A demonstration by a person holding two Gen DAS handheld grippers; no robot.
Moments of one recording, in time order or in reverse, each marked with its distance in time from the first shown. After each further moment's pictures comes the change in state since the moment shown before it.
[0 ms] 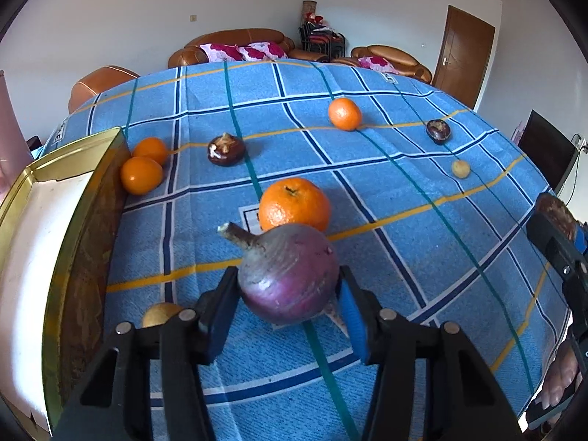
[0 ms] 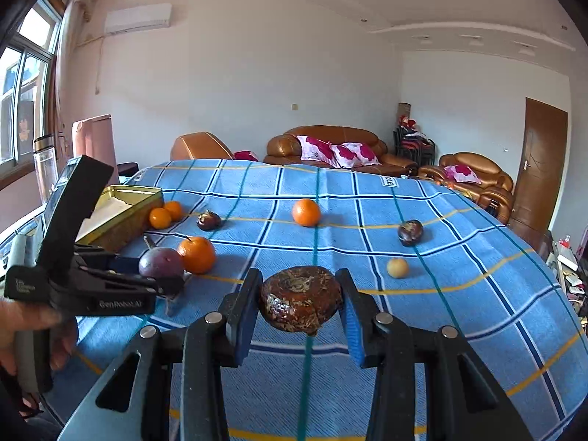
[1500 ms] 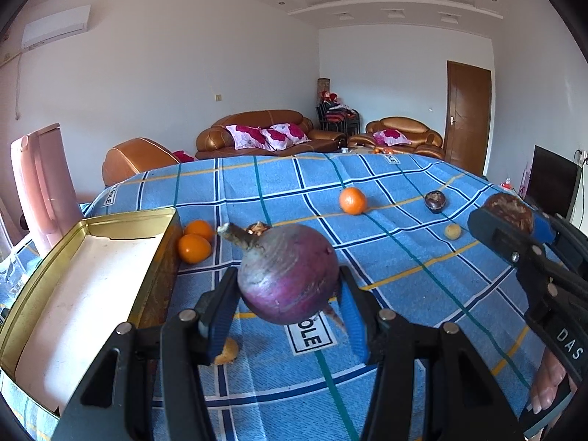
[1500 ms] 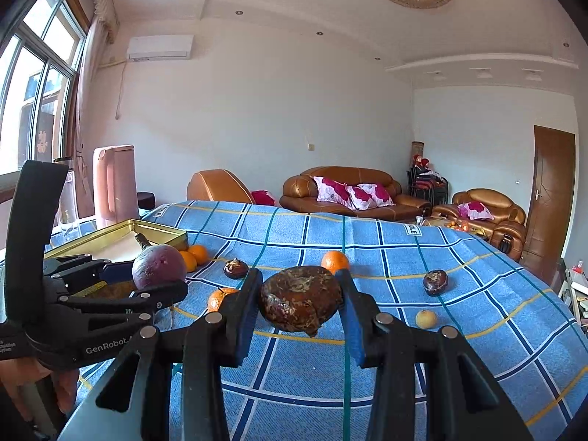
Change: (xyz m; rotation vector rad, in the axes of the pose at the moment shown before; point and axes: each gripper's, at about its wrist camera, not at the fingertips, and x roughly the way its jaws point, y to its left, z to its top) left arm -0.066 -0.006 -0.015 0.022 -0.367 0.113; right arm -0.011 0.023 0.015 -0.035 -0.182 0.041
